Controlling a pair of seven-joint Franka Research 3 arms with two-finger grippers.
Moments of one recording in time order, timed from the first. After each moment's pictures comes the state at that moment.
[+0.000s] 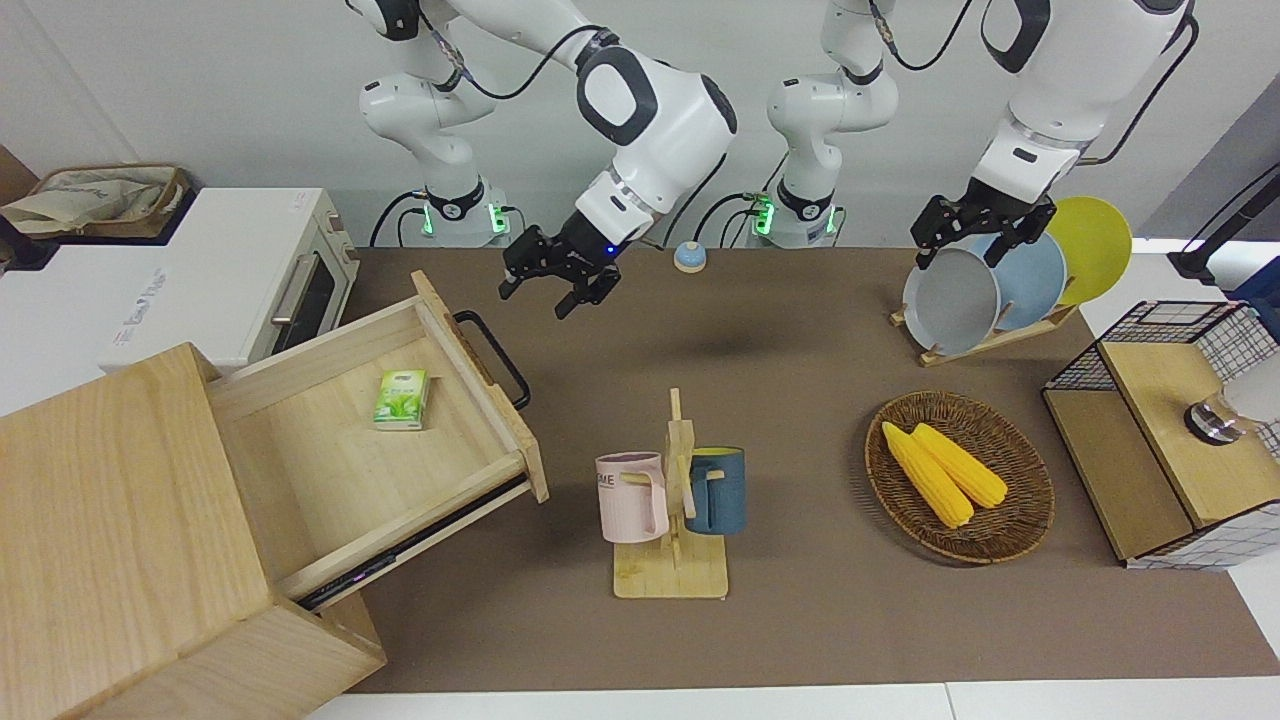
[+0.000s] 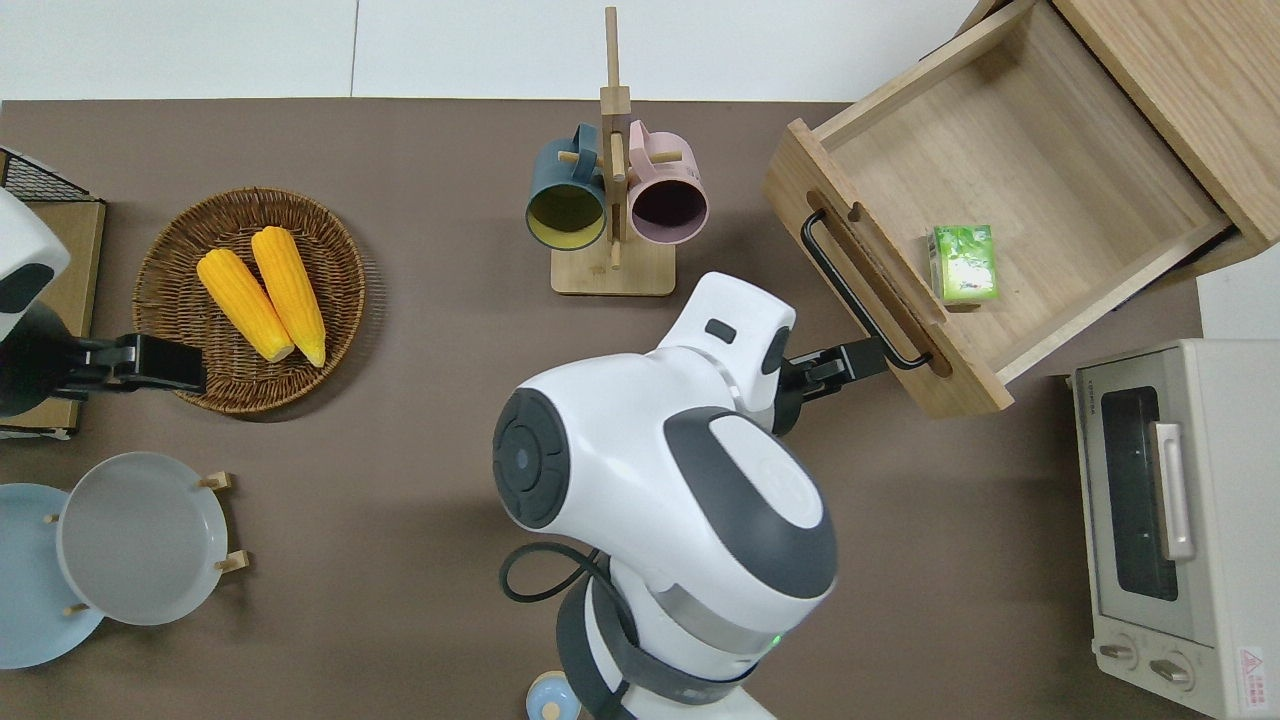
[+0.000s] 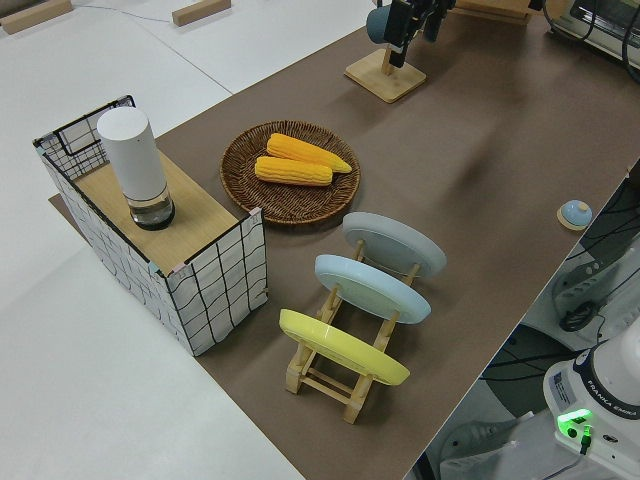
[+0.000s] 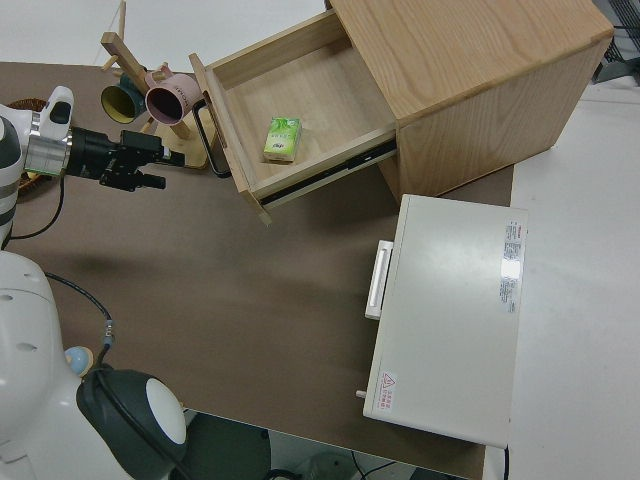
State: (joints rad) left arm 0.06 -0.02 -0.08 -1.60 -0.02 1.57 -0.04; right arm 0.38 0.28 0.33 -1.49 -0.74 1.45 0.49
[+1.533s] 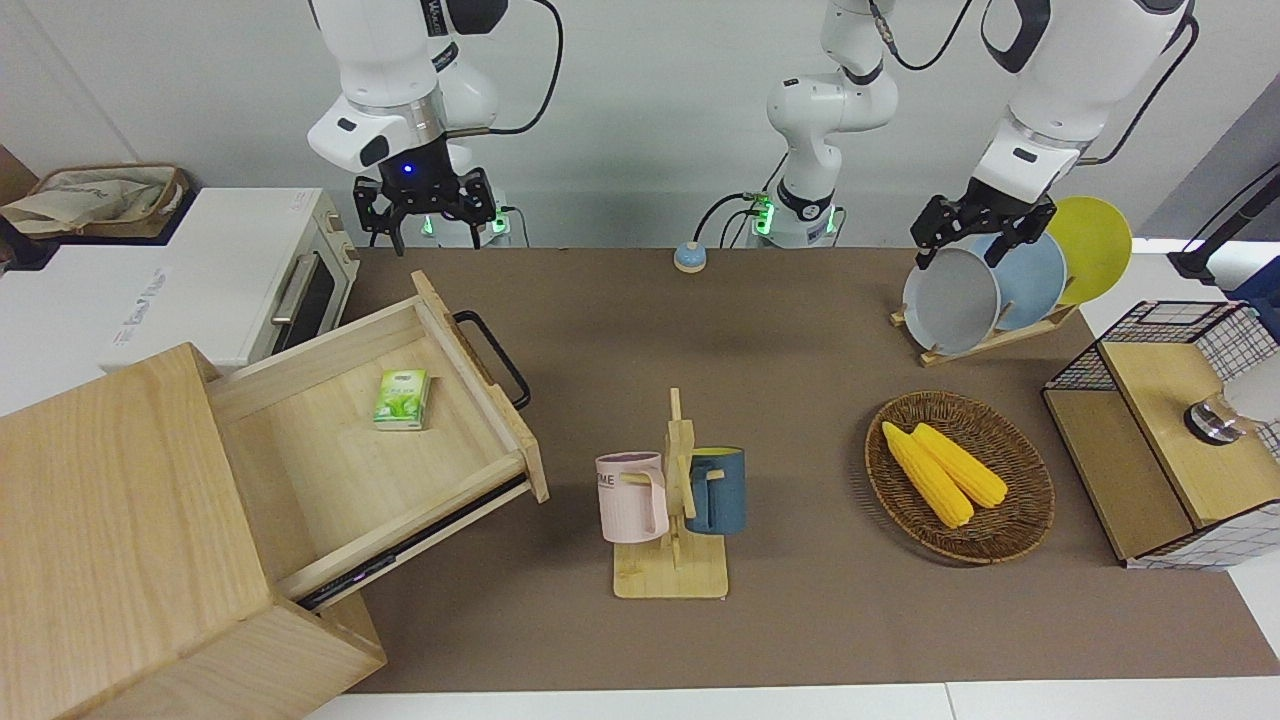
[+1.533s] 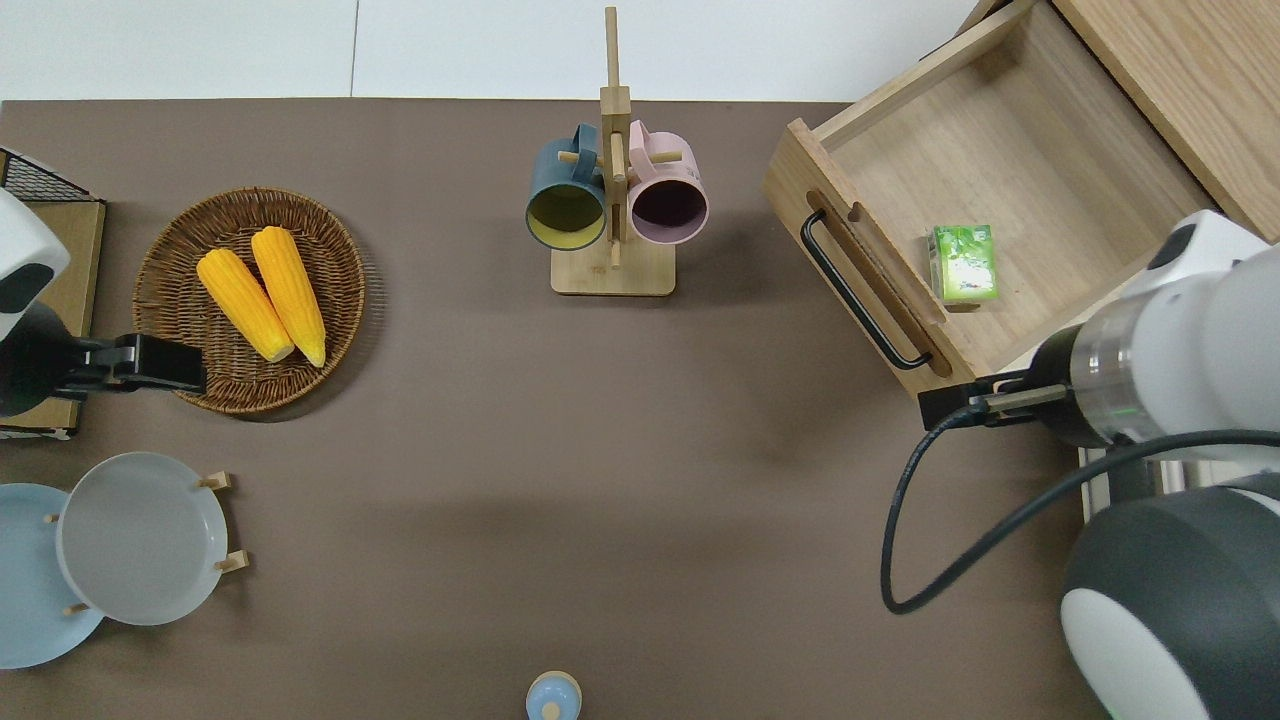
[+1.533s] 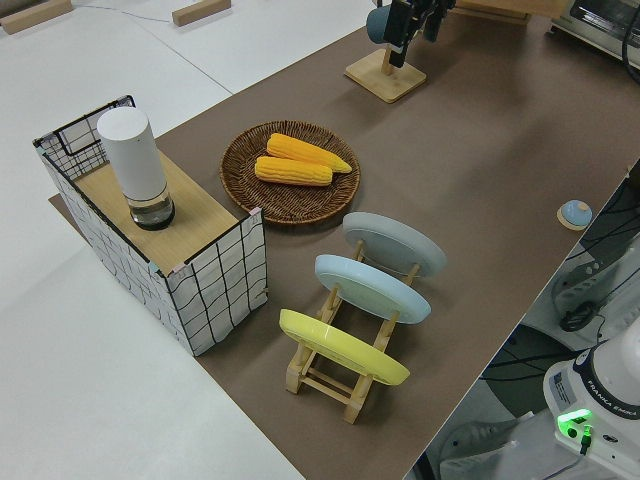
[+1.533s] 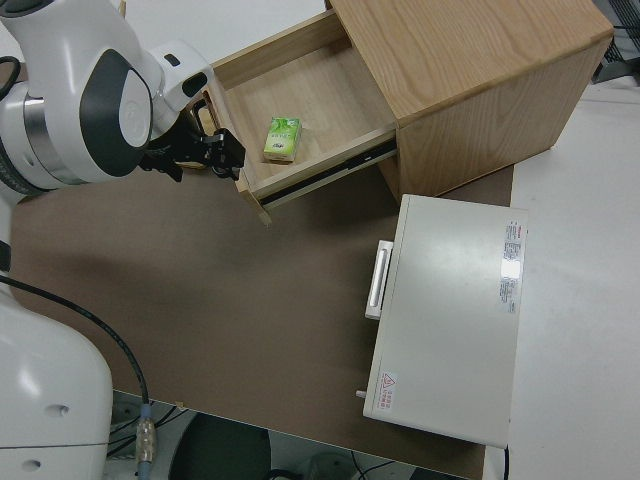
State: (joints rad) left arm 0.06 -0.02 -0.08 -1.60 -0.02 1.57 -0.04; right arm -0.10 -0.08 0.30 -1.67 0.00 1.61 0.10
